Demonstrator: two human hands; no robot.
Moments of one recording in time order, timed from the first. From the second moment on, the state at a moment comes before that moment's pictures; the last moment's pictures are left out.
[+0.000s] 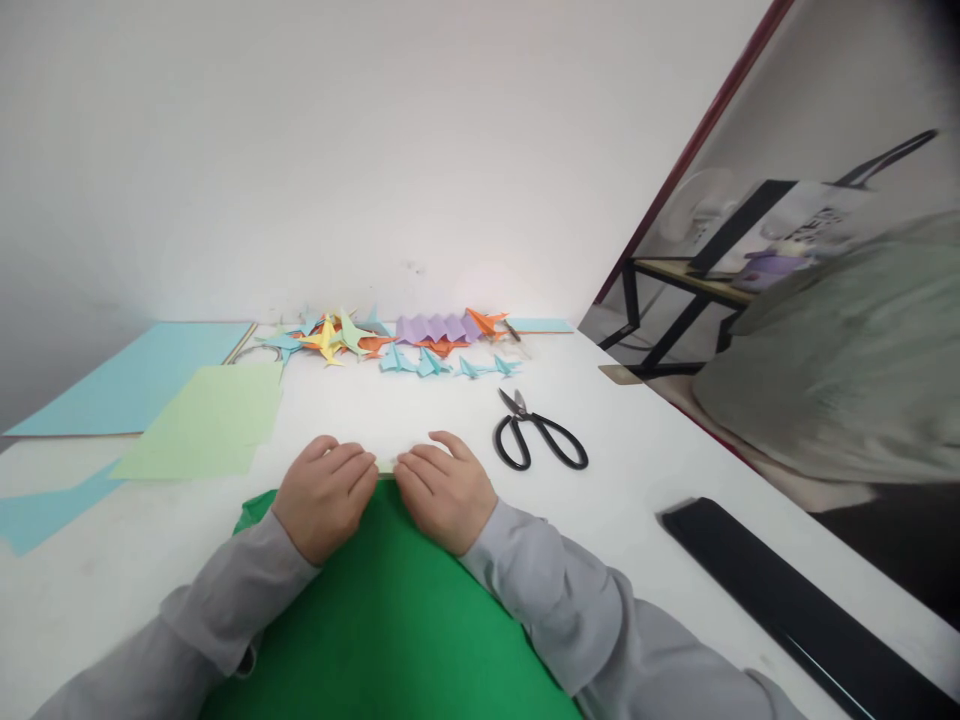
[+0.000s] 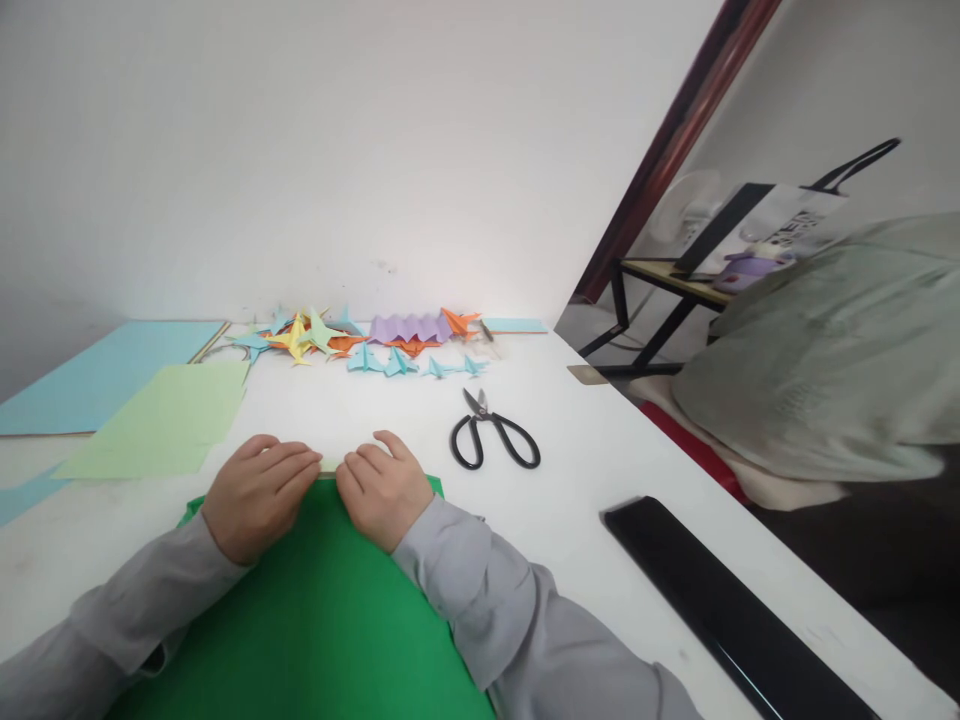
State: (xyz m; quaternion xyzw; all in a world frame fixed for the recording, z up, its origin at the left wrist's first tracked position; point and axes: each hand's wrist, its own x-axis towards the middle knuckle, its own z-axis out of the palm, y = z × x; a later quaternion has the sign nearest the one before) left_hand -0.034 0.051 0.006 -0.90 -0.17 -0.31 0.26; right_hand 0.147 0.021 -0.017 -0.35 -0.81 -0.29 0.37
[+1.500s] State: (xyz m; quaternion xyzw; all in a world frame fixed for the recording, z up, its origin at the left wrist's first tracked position) left_hand -0.058 0.069 0.023 -0.85 -0.22 -0.31 0.37; right_hand 0.160 0.027 -0.024 -0.42 -0.78 -0.20 0.42
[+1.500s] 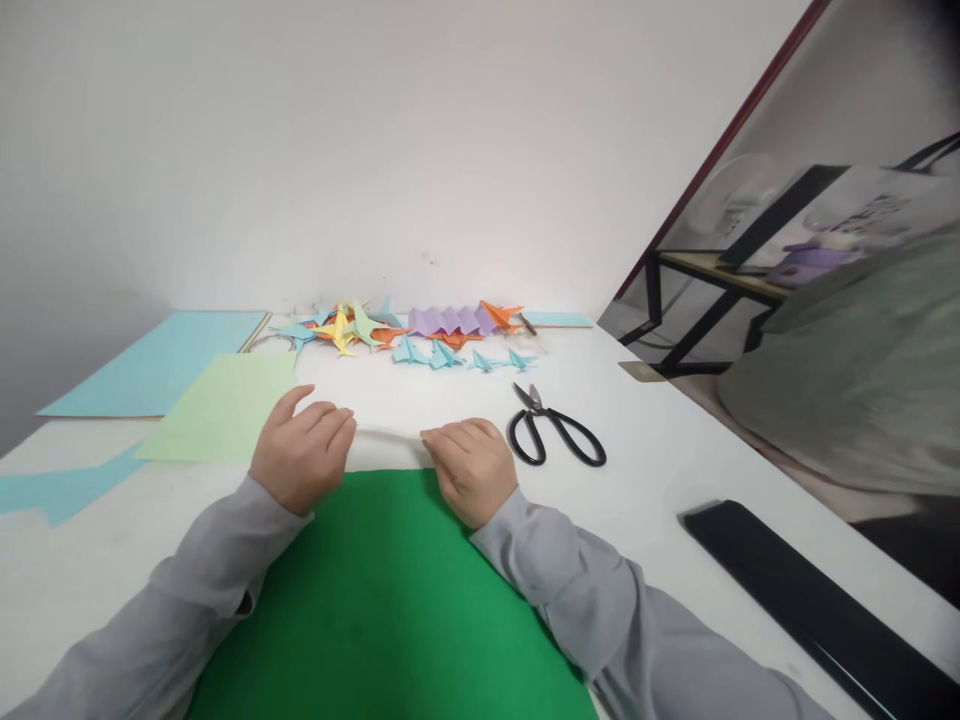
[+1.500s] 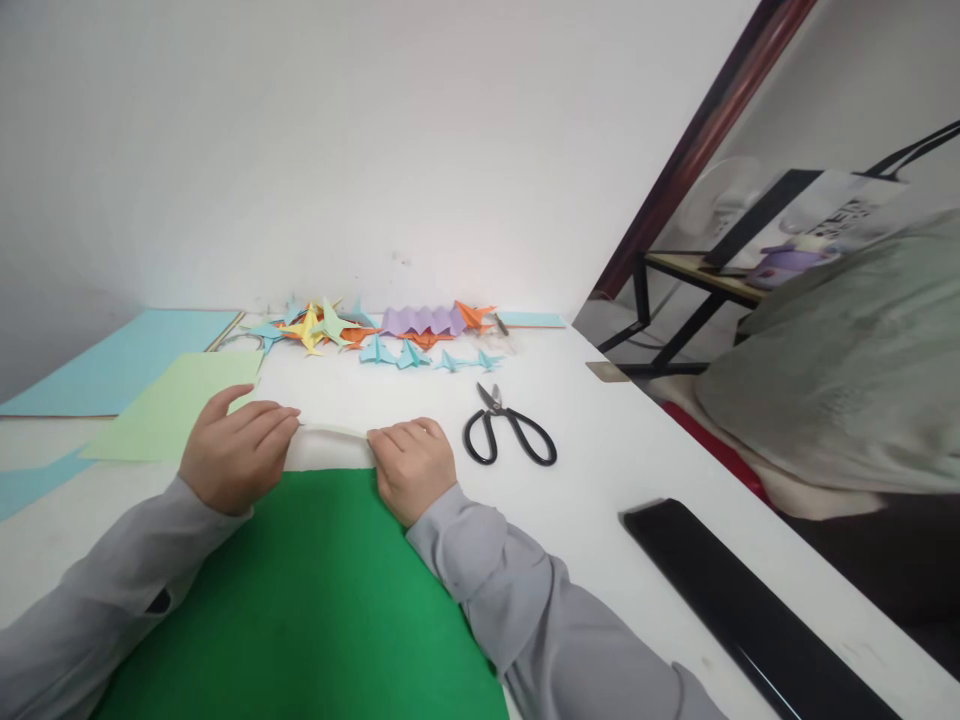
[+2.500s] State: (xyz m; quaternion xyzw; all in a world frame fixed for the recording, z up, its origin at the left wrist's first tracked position) left_hand -0.040 0.055 0.011 -0.89 -0.18 -0.30 0.30; right_hand 0.154 0.021 -0.017 -0.42 -0.79 -0.18 0.41
